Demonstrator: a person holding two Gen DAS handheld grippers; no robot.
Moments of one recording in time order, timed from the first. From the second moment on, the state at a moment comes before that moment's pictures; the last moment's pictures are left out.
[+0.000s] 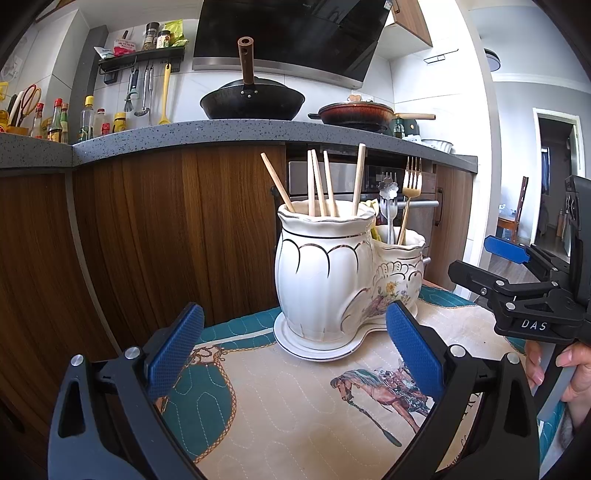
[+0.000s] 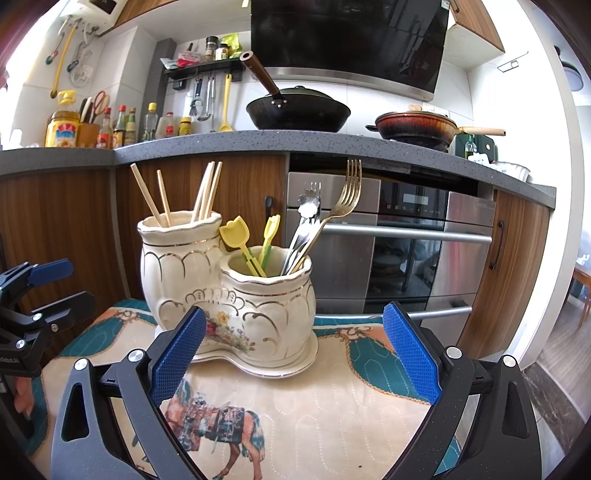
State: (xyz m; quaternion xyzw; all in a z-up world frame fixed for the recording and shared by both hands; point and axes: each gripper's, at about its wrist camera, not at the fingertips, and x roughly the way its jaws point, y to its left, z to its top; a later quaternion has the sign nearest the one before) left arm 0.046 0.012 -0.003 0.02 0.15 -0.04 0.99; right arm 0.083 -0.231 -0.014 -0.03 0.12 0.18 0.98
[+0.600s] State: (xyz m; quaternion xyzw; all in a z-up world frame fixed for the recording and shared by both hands) left arm 0.047 0.011 -0.005 0.02 0.15 -0.05 0.99; right arm 0.083 -0.231 -0.014 -0.03 0.12 0.18 0.98
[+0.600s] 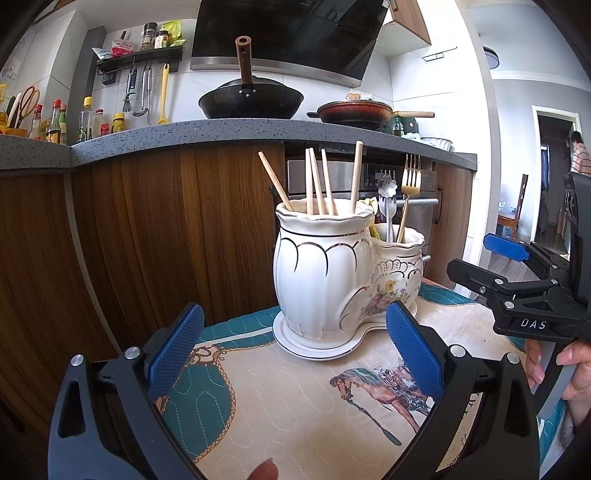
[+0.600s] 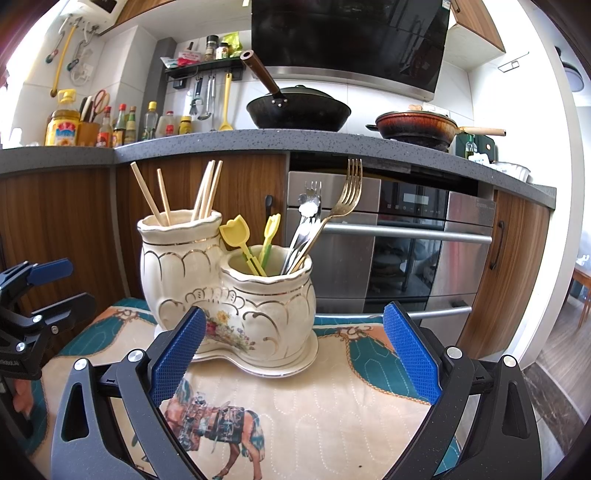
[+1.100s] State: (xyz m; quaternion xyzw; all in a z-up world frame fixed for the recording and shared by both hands) left arm 0.047 0.011 -0.006 0.02 0.15 -0.05 0.99; right arm 0.084 -0.231 -0.014 -0.03 0.12 0.18 0.98
